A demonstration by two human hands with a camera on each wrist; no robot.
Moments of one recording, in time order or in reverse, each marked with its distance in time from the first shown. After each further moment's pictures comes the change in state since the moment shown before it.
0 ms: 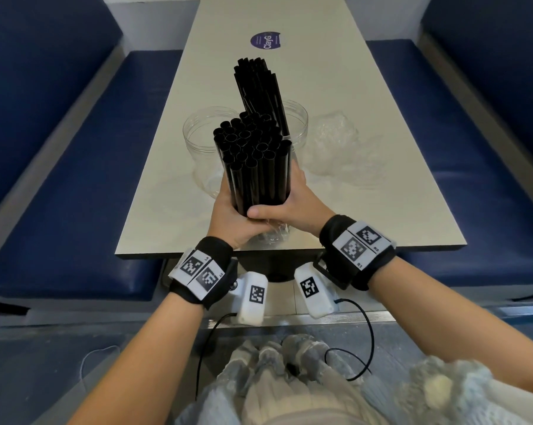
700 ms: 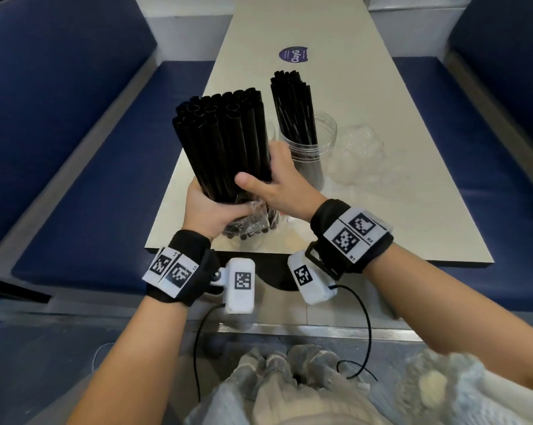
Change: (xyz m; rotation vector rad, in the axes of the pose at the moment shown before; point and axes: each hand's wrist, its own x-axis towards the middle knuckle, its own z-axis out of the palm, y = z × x) left_hand -0.009 0.029 -0.063 0.087 0.218 0.068; right_hand 0.036 -0.038 0.033 -0.141 -0.051 -0.152
